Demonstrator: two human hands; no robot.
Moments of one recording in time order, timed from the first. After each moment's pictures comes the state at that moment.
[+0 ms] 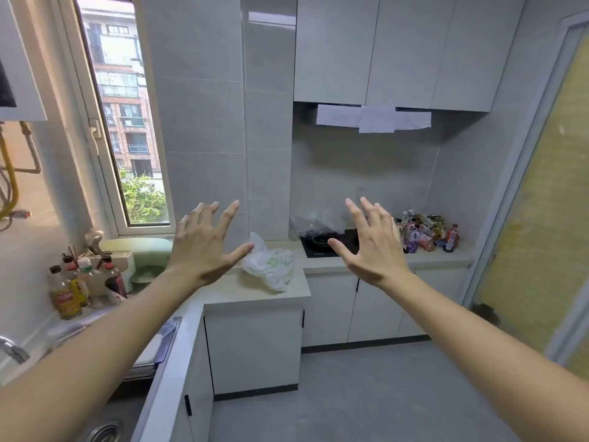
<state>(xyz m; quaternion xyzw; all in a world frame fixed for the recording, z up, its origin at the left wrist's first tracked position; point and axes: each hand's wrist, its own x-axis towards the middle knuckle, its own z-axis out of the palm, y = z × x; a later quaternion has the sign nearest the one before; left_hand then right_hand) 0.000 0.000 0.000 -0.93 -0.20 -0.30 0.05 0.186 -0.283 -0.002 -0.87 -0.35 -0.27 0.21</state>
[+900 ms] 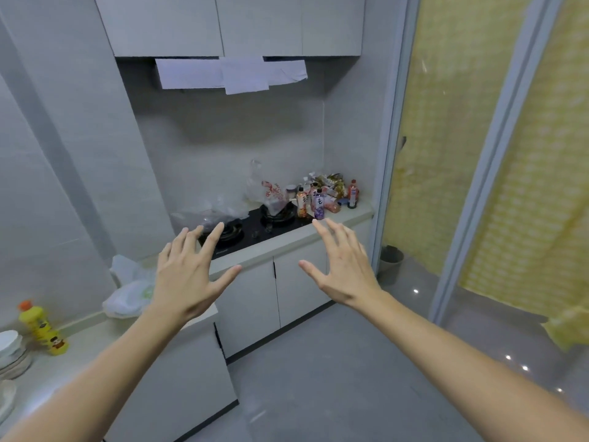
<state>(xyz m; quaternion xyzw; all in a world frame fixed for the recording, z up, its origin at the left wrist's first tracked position) 0.315 -0.101 -0.081 -0.96 -0.02 -0.26 -0.01 0.391 -0.400 -0.102 -0.93 -0.22 -0.20 0.23</state>
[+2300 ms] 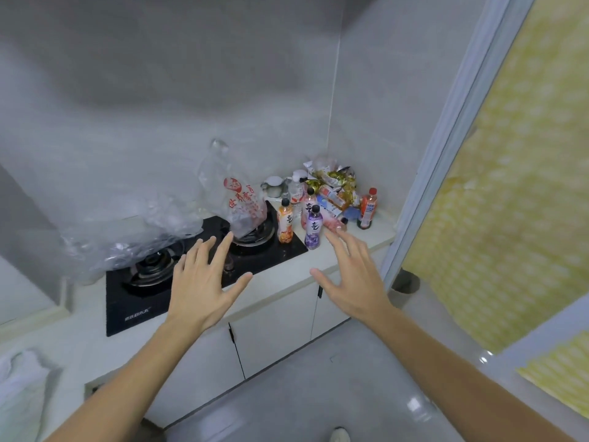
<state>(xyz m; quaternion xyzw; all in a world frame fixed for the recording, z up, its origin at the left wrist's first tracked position) 0.970 -0.108 -0.205 -0.98 -0.06 -0.17 -0.10 1.044 -0.404 -0.201 -0.94 -0.21 -0.11 0.24</state>
